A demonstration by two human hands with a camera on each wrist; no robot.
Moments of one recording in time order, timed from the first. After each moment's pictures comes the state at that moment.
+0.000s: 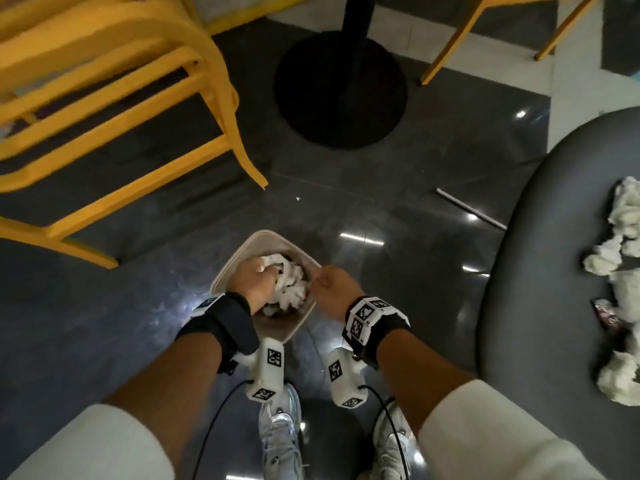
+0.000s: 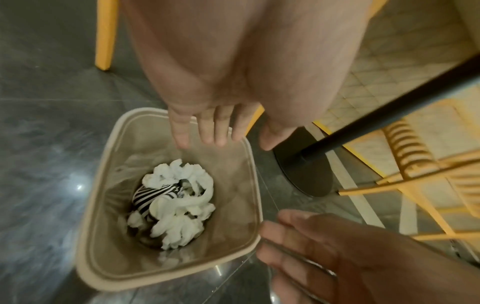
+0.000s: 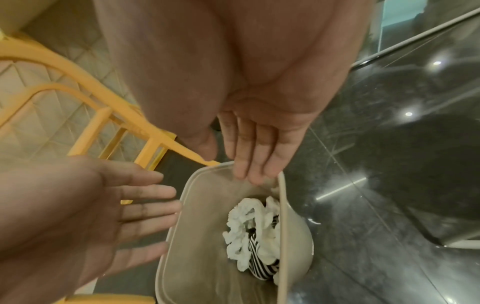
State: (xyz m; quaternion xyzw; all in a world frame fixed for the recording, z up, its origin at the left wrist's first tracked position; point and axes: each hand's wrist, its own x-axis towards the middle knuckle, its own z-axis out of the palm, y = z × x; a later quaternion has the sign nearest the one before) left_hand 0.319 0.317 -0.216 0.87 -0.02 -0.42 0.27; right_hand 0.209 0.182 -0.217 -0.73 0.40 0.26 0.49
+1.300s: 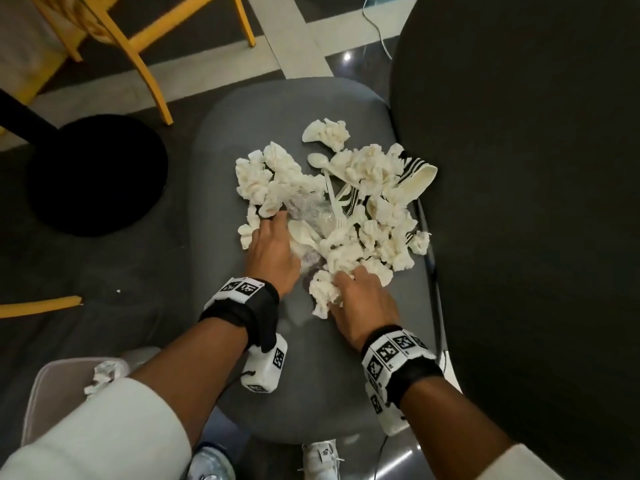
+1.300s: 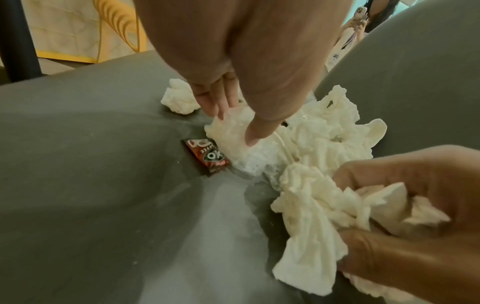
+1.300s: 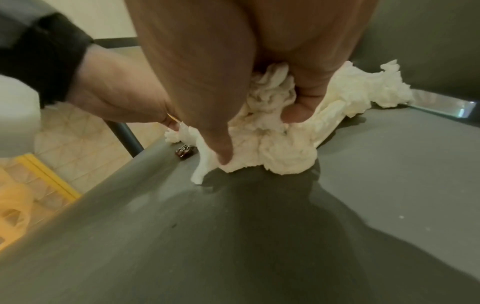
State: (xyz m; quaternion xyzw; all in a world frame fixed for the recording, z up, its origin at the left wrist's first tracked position) left_hand -0.009 -0.078 -0.083 0.79 -0.51 -0.30 0.15; right_hand -0.189 -0.066 -0.059 -0.79 0.54 0.13 0.26
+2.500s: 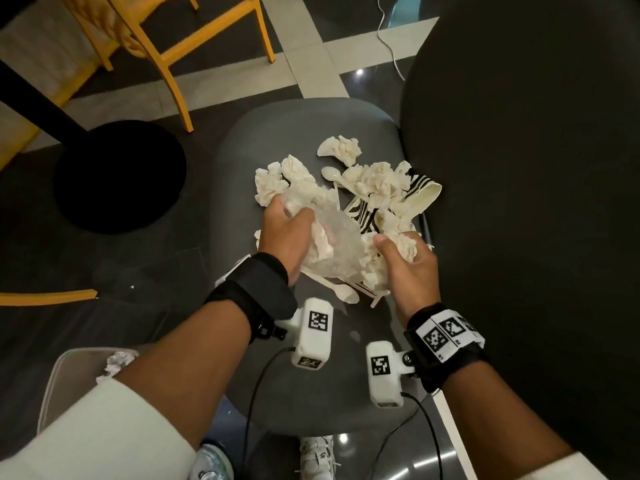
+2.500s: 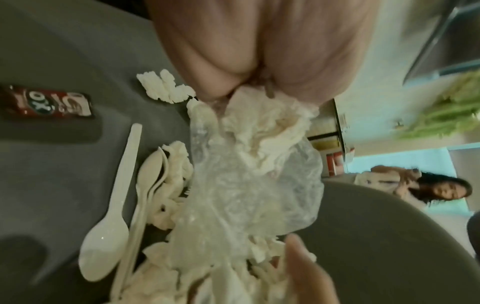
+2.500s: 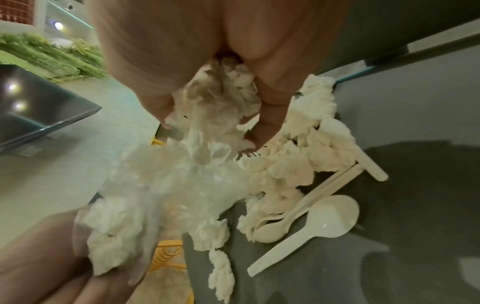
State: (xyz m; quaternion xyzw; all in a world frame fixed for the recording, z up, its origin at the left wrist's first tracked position) left_hand -0.022 -0.104 0.012 0.70 -0.13 -0.48 0.51; right_hand -0.201 -0.112 -0.012 -0.43 0.64 -0.34 0.54
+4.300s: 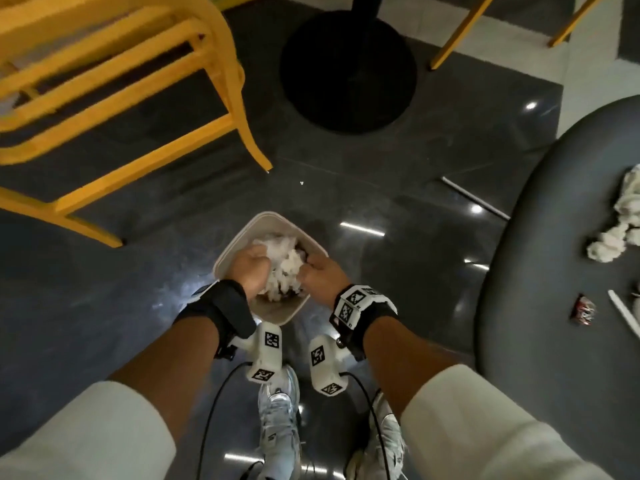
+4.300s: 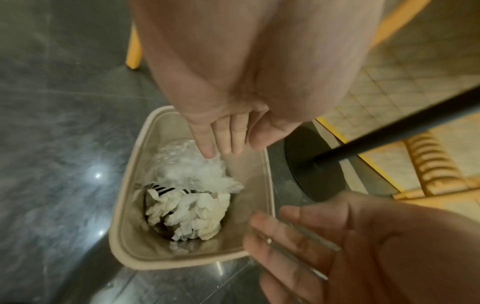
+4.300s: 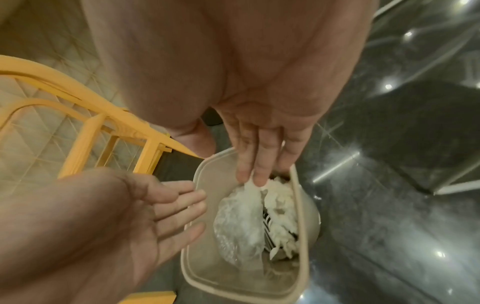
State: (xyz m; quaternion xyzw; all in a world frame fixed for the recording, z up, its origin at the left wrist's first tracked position) left_hand 0.301 0.325 -0.187 0.82 0.08 -0.42 0.38; right_hand 0.211 0.213 -0.230 -0.64 0.45 0.25 0.58
